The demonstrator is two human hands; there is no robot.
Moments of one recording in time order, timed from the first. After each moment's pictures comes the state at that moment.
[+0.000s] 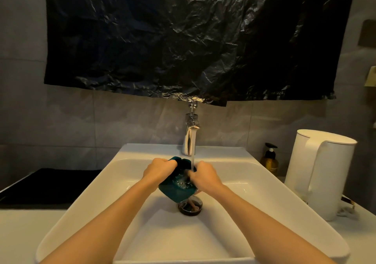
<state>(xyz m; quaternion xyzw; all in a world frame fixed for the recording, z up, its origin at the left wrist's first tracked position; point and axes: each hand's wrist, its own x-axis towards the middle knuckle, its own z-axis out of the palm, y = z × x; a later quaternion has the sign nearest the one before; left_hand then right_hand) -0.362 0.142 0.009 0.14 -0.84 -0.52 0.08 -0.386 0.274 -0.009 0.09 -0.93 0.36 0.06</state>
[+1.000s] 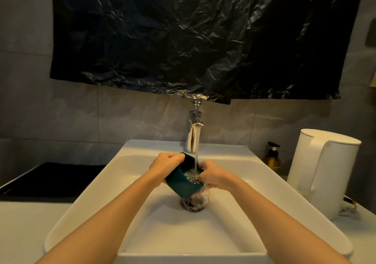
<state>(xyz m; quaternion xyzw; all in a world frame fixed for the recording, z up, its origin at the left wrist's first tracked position) -0.353 0.142 0.014 0.06 -0.81 -0.58 0.06 -0.386 0.291 0.000 0.11 -0.89 0.43 -0.11</state>
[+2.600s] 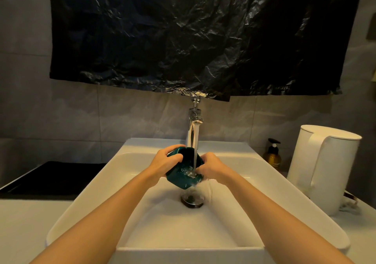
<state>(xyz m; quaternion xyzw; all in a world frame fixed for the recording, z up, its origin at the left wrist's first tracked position) -0.351 0.138 0.013 -0.02 -0.79 -0.60 0.08 -0.394 0.288 0.003 0.08 -0.92 0.39 0.00</state>
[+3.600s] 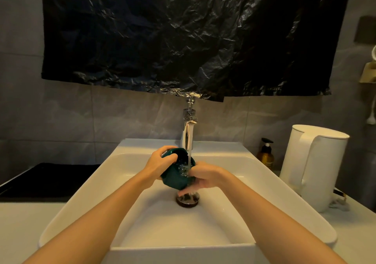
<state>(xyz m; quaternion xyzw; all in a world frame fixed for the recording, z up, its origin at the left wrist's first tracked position) -0.351 0.141 0.008 -0.02 -0.78 -0.62 0.10 -0.374 0.284 0.007 0.07 -0.74 0.60 -0.29</state>
